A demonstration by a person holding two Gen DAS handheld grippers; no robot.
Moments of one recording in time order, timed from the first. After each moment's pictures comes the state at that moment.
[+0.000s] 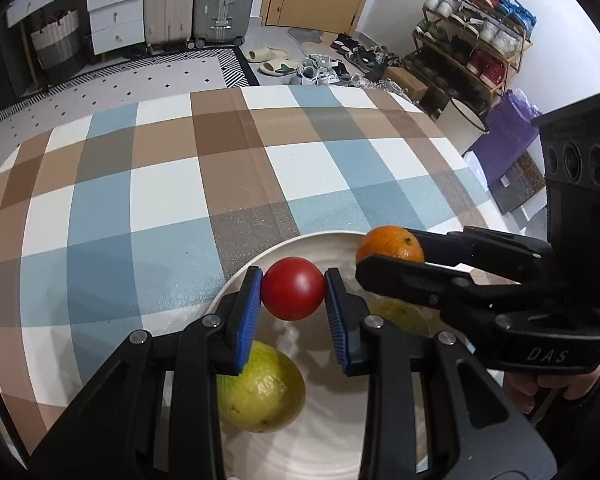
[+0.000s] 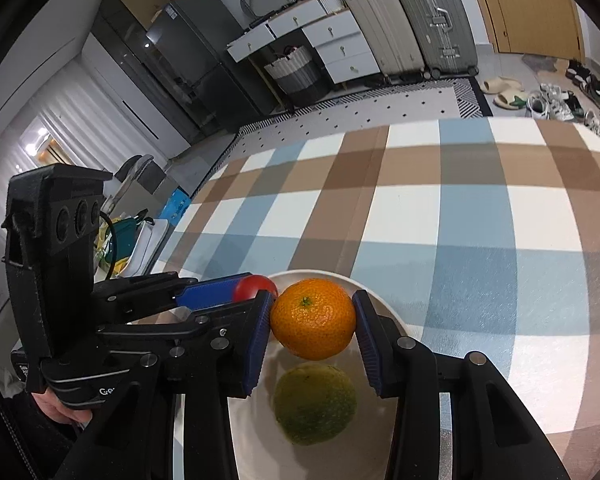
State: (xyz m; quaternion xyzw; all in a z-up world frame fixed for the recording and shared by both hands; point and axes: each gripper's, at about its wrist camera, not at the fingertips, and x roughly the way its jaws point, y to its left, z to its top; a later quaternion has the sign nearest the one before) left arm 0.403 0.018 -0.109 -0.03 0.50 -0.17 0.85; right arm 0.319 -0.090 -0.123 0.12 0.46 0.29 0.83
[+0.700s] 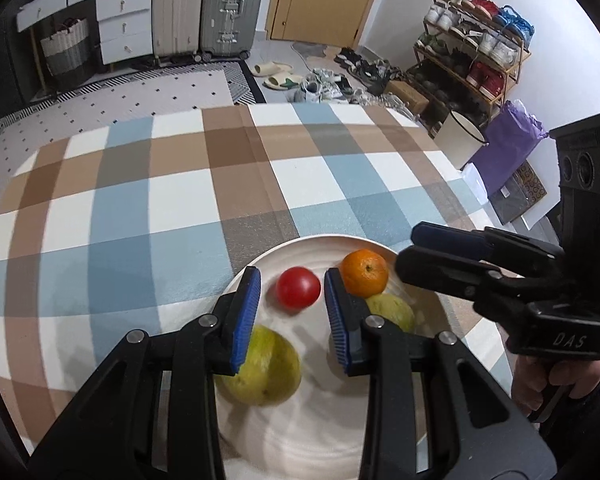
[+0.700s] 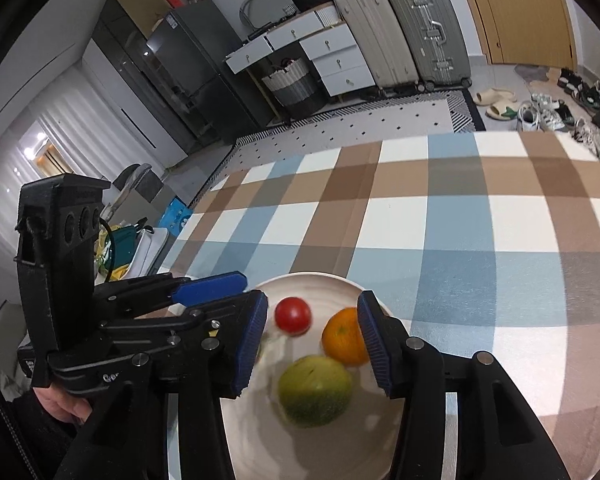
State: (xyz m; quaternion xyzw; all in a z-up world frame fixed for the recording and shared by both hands) left arm 0.377 0.028 -0.081 -0.04 0.47 -0.16 0.87; right arm 0.300 -0.101 -0.101 0.12 0.43 0.28 0.85
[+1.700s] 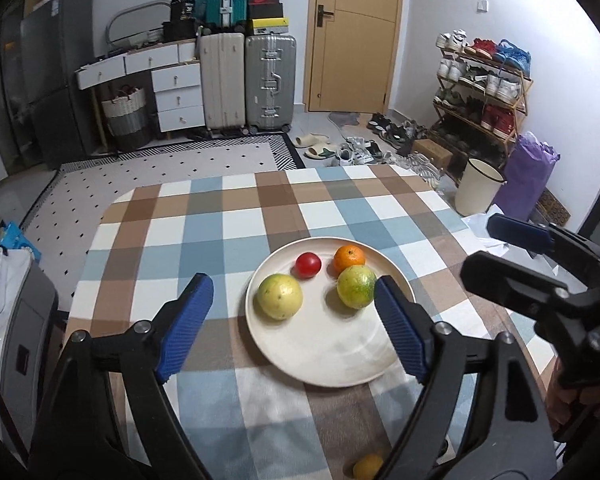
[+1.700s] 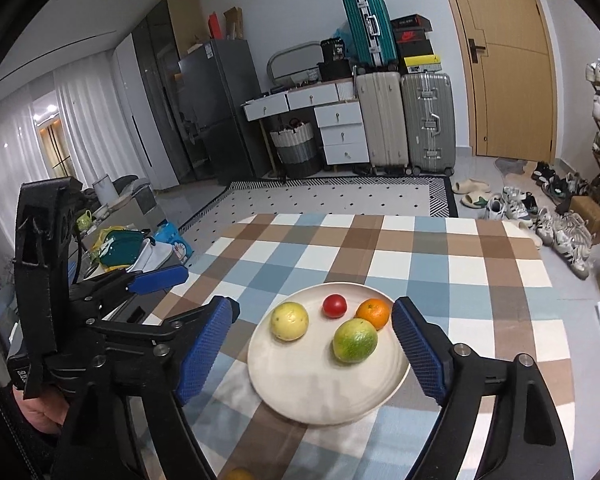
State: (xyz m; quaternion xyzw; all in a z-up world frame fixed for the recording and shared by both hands) left arm 0.195 0.036 0.014 -0.01 0.35 -0.07 0.94; right arm 0.145 -0.093 -0.010 0.04 0.30 0.24 0.92
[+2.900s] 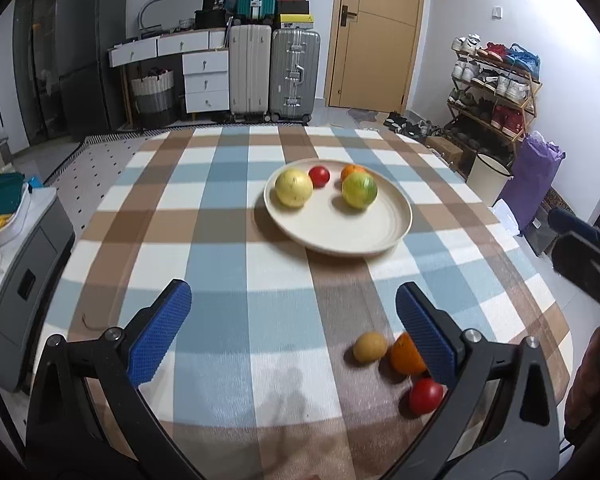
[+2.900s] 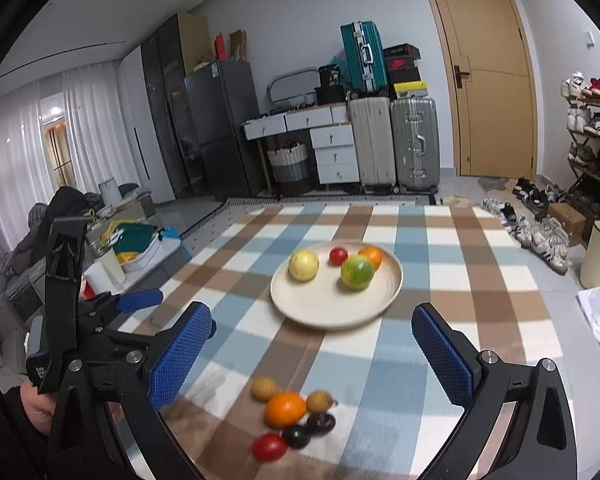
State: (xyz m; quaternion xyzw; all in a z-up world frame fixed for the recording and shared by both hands) left arm 0.056 0.044 -0.052 -0.03 0.35 -0.03 0.94; right arm 0.003 -0.113 -0.043 0.03 0.26 0.22 0.94
